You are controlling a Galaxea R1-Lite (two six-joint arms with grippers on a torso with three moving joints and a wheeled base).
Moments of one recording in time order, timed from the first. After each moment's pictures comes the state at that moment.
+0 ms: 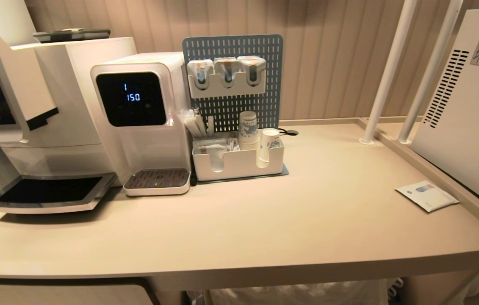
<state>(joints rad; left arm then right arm) 0.00 0.00 0.00 0.00 0.00 -0.01 0.11 0.28 -0.06 -0.01 -0.05 -0.05</state>
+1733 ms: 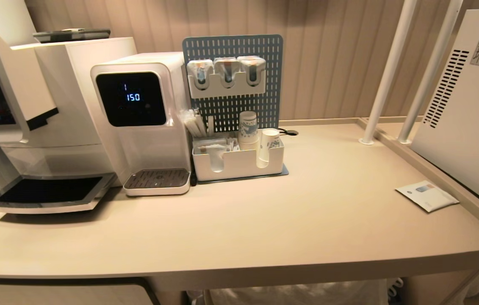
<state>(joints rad) 0.00 0.00 0.00 0.00 0.00 -0.01 -0.01 0.00 0.00 -0.01 0.01 -0.06</state>
